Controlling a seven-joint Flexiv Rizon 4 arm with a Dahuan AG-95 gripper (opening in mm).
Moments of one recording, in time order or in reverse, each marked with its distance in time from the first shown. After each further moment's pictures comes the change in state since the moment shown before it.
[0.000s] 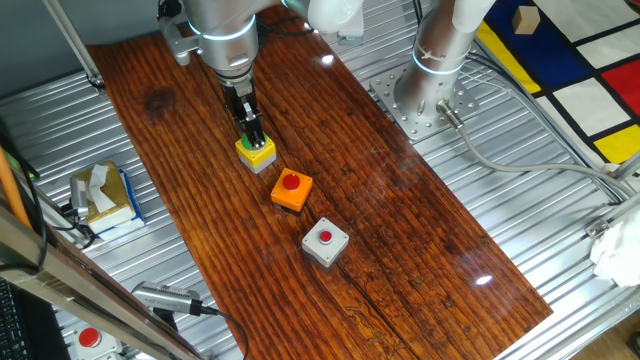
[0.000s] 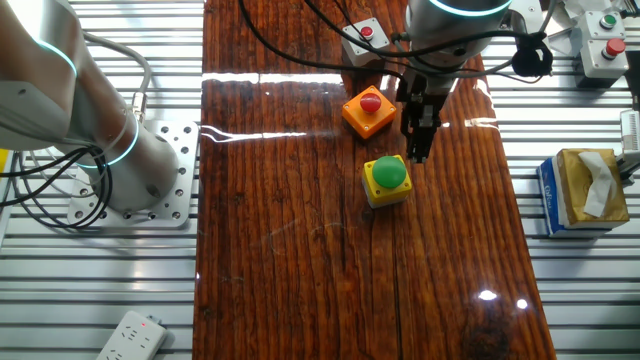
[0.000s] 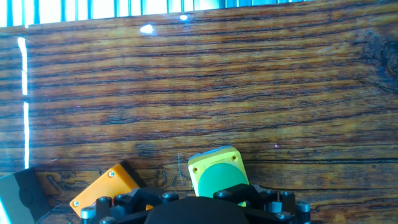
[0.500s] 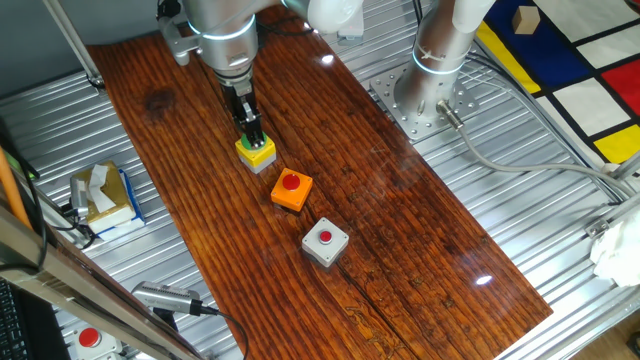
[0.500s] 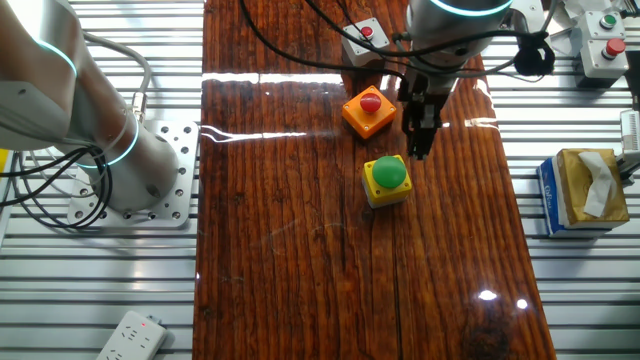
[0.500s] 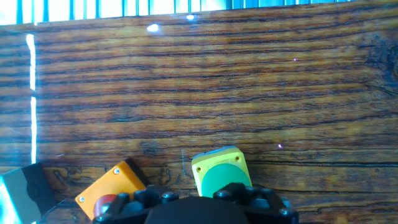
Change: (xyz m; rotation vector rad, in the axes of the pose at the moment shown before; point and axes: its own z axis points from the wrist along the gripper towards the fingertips) arm -0.002 0.003 -0.005 -0.018 0.015 -0.023
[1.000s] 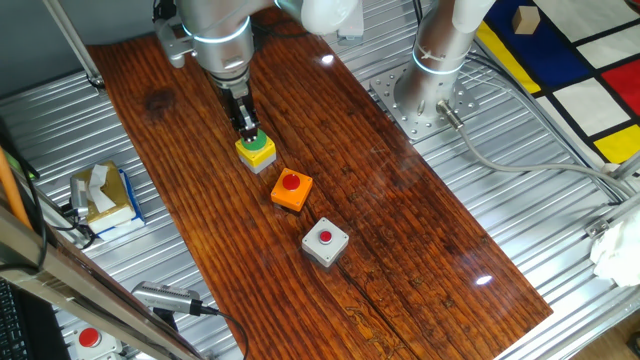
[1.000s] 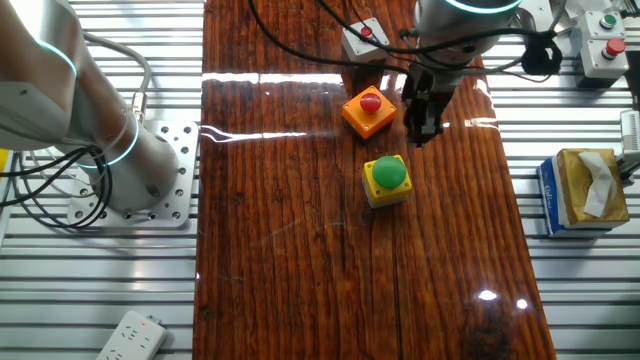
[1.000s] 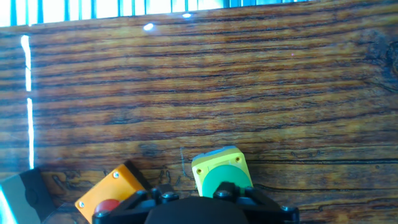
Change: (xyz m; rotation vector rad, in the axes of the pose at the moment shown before) arm -0.001 -0.001 0.003 0.016 -0.002 0.051
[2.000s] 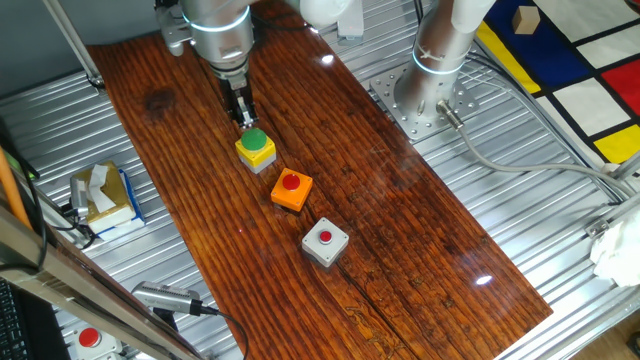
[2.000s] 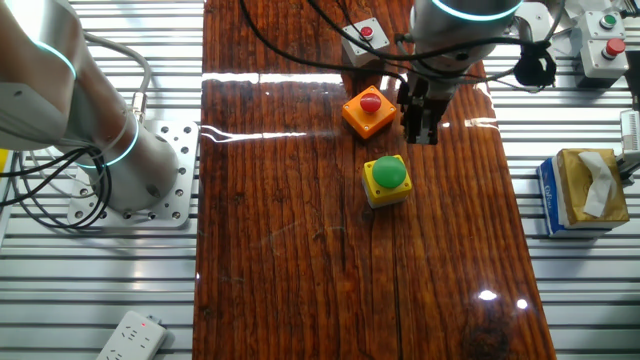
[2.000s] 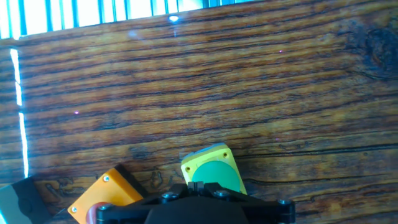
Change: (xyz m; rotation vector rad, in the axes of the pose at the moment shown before) arm 0.001 -0.012 -0.005 -0.017 -0.006 0.033
